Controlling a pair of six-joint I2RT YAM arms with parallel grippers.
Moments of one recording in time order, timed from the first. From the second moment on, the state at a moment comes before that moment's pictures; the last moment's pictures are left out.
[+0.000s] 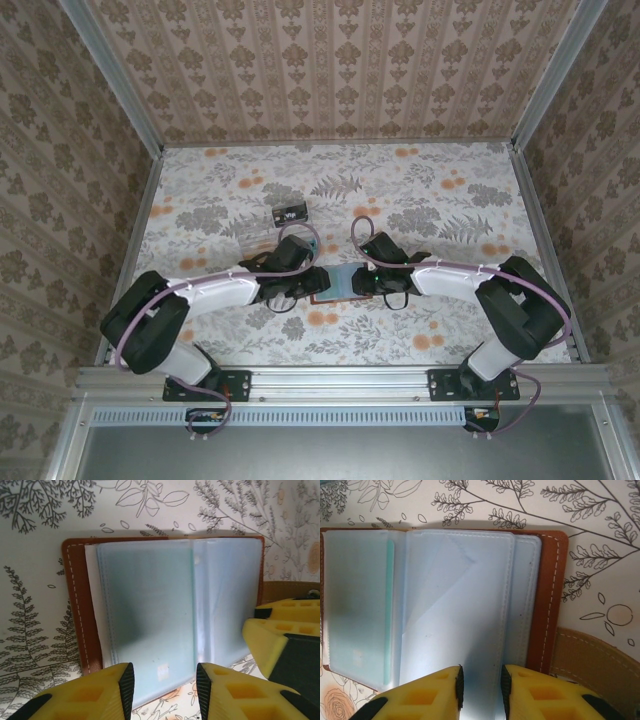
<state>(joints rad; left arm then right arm) -0.82 1.49 0.69 -0.14 0.20 -0.92 0.65 1.57 0.75 -0.23 -0.11 0.58</state>
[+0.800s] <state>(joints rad) -0.82 1.53 0.70 -0.14 0.20 -0.92 0.65 1.60 0.82 -0.40 -0.01 0.53</state>
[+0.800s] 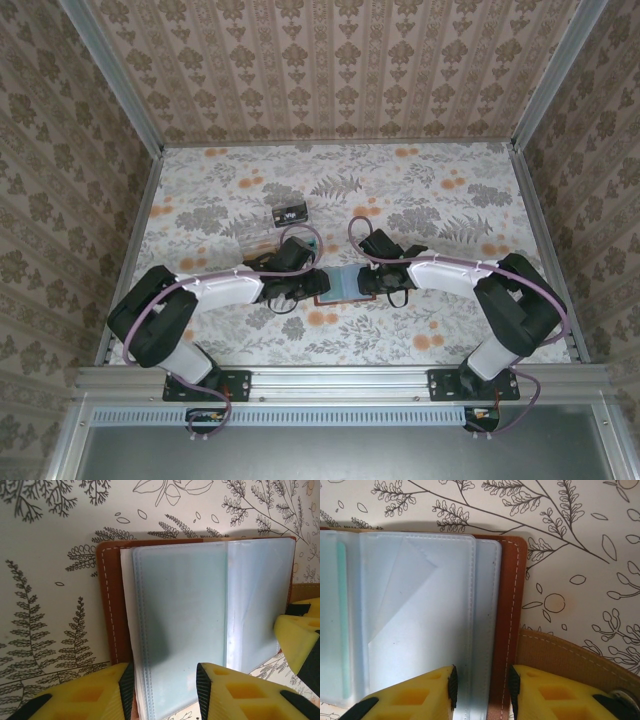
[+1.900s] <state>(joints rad) -0.82 1.53 0.74 -0.16 0.19 -0.88 0.65 1.60 0.82 -0.40 -0.01 0.55</state>
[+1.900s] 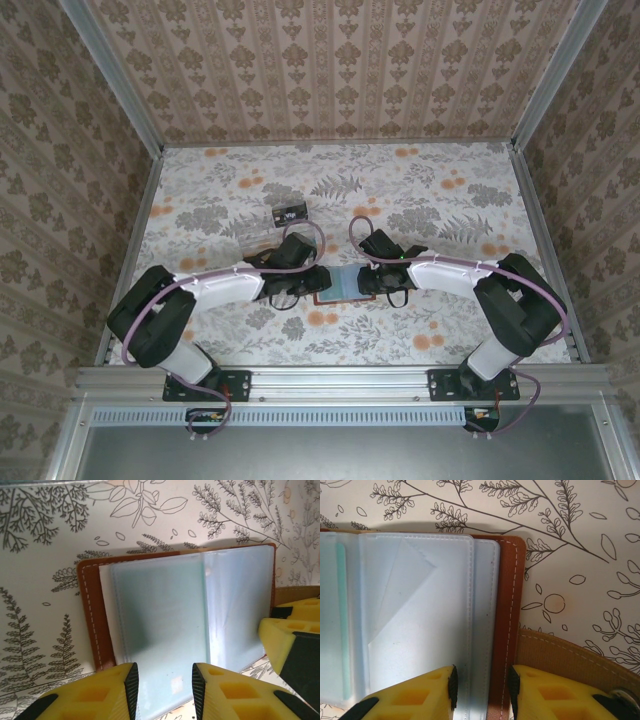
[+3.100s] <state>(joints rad) -0.82 1.60 0.77 -0.19 0.20 -0.88 0.65 1.60 0.82 -0.40 -0.01 0.55</state>
